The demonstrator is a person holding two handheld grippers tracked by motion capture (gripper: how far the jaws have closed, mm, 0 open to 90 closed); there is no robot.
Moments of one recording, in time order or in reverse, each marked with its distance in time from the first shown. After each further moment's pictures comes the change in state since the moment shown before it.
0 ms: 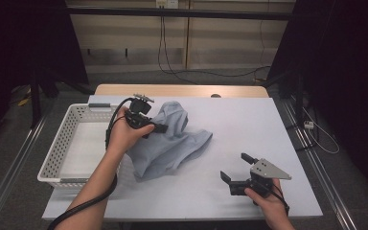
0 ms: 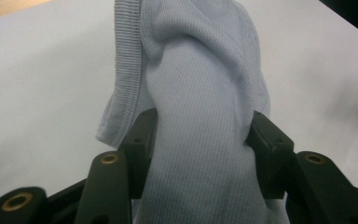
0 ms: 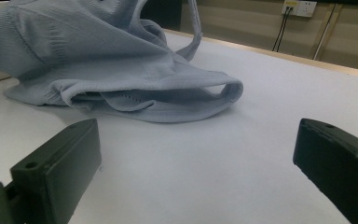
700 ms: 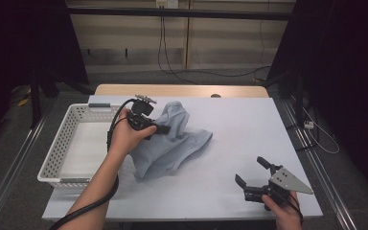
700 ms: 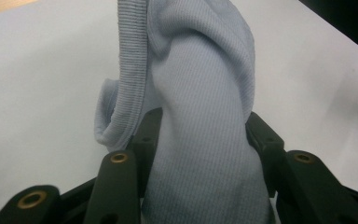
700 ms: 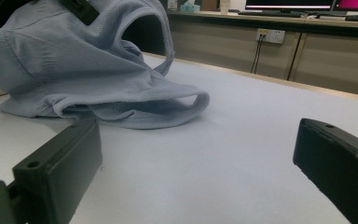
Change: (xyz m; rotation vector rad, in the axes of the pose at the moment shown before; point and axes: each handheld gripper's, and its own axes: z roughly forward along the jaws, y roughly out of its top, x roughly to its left) left arm -0.011 0.001 -0.003 -0.007 -0.027 0.001; right arm -0.012 -0.011 -0.040 -0.112 -0.061 -0.003
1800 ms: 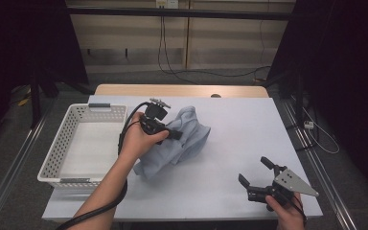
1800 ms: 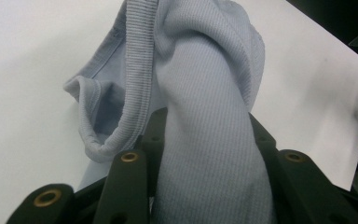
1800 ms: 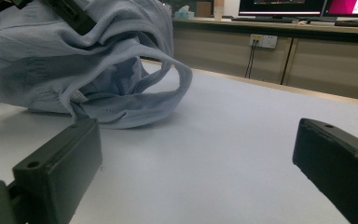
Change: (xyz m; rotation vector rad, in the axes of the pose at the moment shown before) left arm -0.032 0.007 0.015 0.033 -0.057 0.036; right arm -0.004 0.000 -0.007 -0.027 -0.024 0.008
